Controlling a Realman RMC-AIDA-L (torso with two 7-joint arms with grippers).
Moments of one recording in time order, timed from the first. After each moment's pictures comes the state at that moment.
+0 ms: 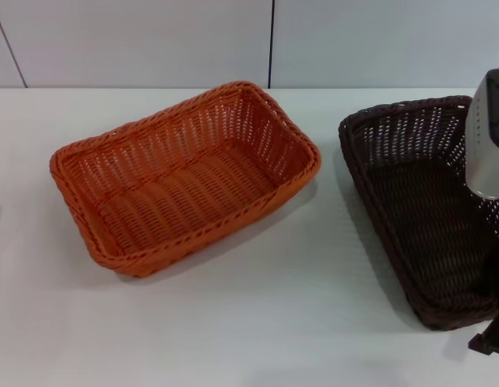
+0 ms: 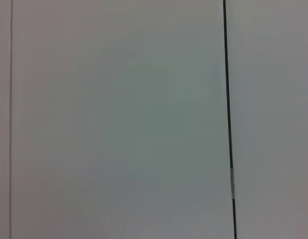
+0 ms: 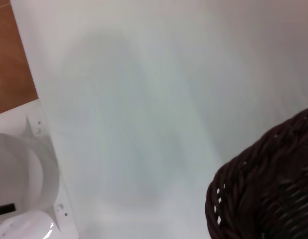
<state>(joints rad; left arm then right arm) -0.18 -2.07 -1.25 -0.37 2.40 1.15 0.06 0.71 2.05 -1.29 -1.43 -2.67 -2.06 2.17</state>
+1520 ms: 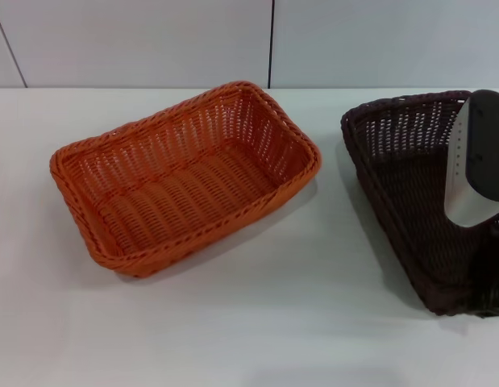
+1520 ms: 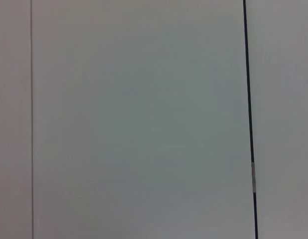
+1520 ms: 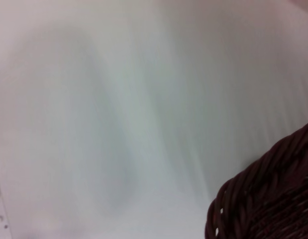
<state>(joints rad) -0.18 -2.06 -1.29 -0.34 2.41 1.15 0.05 0.60 2.08 -1.42 -1.56 -2.72 -1.90 2.18</state>
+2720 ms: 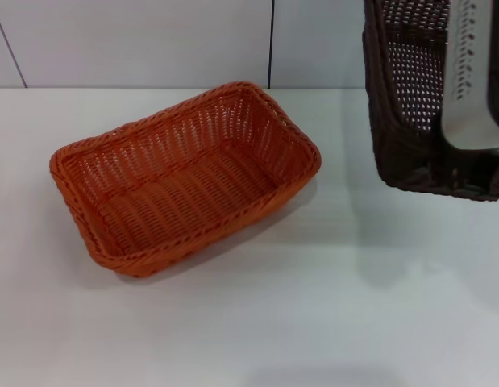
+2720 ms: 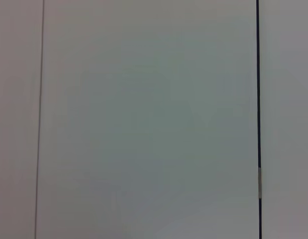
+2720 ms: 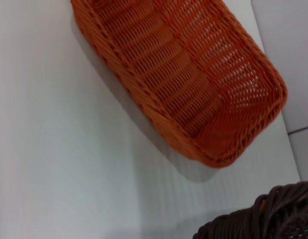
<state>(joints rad) -0.18 -2.06 -1.30 -0.34 2.41 1.15 0.01 0.66 2.07 -1.45 -1.99 -2.73 -1.89 2.18</state>
